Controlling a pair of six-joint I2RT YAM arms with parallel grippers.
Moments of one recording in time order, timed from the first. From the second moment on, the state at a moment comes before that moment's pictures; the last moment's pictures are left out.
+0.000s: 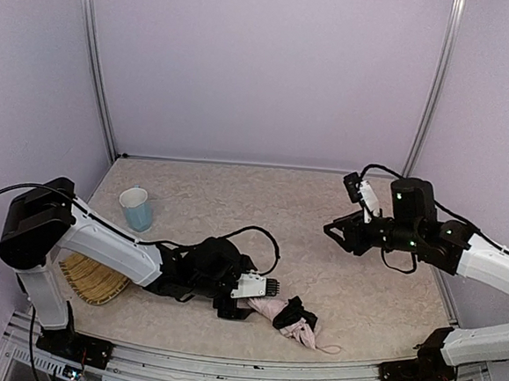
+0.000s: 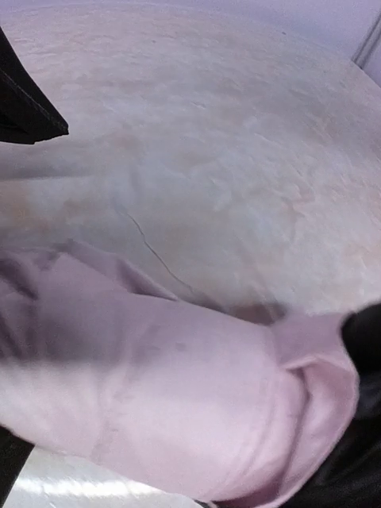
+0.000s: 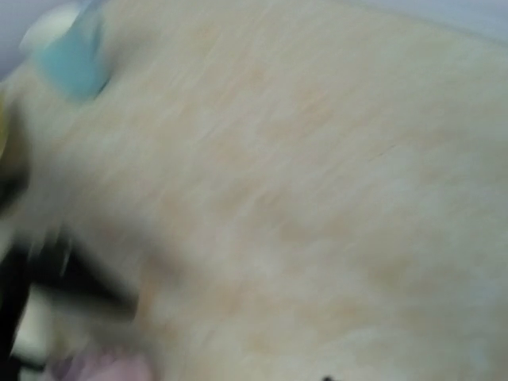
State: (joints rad) left arm -1.14 1.82 0.87 0.21 -0.05 0.65; right arm 0.67 1.01 0.76 -0.20 -0.12 0.16
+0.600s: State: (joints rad) left arm -0.92 1.34 0.53 0.34 -0.11 0.41; right arm 1.04 1.65 1.00 -0.43 -0.26 0.08
